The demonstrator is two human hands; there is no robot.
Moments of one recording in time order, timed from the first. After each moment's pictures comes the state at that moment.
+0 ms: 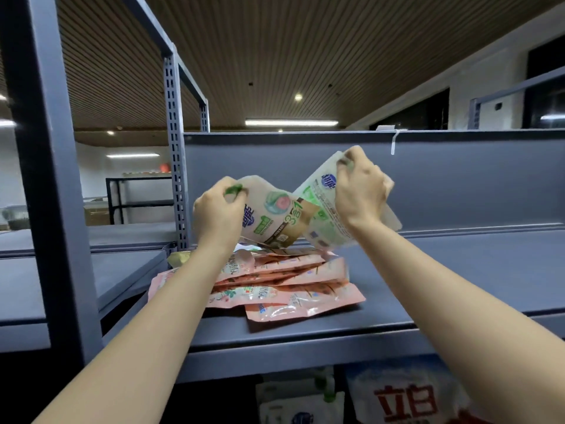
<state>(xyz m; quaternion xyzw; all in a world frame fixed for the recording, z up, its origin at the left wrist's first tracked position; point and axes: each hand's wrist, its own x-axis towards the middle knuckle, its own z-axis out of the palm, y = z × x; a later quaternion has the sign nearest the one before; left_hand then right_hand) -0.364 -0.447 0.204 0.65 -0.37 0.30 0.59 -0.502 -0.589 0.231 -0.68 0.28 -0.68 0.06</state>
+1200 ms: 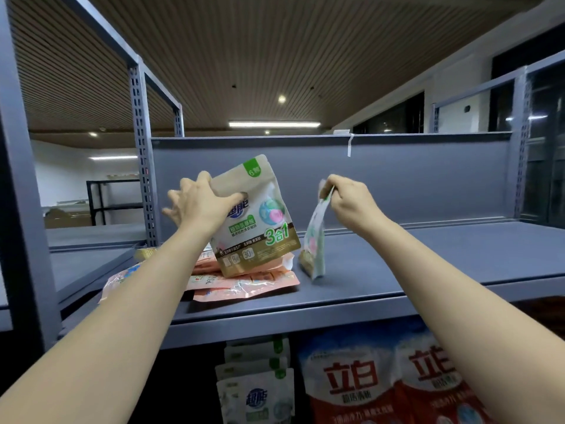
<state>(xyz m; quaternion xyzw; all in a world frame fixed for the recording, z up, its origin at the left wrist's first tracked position) -0.424 -0.466 0.223 0.82 -0.29 0.27 0.42 -0.613 -0.627 0.219 -0.85 0.22 -0.47 0.10</state>
